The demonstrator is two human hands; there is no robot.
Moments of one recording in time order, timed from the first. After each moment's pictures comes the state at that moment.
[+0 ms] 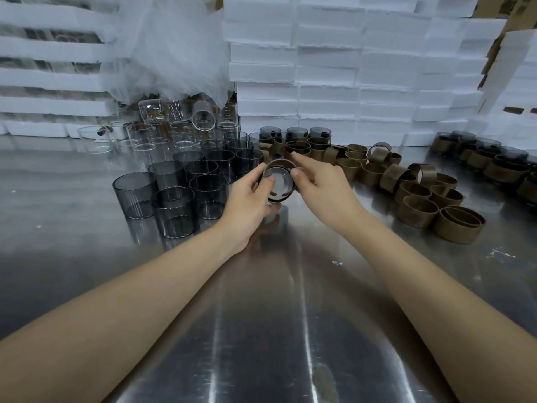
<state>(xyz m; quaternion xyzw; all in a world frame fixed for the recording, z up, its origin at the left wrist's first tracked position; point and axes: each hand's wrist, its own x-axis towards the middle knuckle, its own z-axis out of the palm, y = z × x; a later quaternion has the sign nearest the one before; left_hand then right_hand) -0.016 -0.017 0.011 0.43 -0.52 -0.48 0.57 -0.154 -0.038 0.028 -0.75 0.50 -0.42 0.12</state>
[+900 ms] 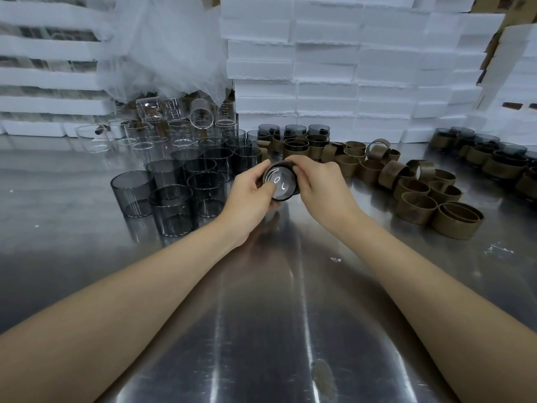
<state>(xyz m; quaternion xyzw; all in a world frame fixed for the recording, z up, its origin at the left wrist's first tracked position) -0.016 -0.025 0.010 0.43 -0.57 -0.44 0.55 -0.154 -0.036 0.027 -0.80 0.47 -0.38 0.00</state>
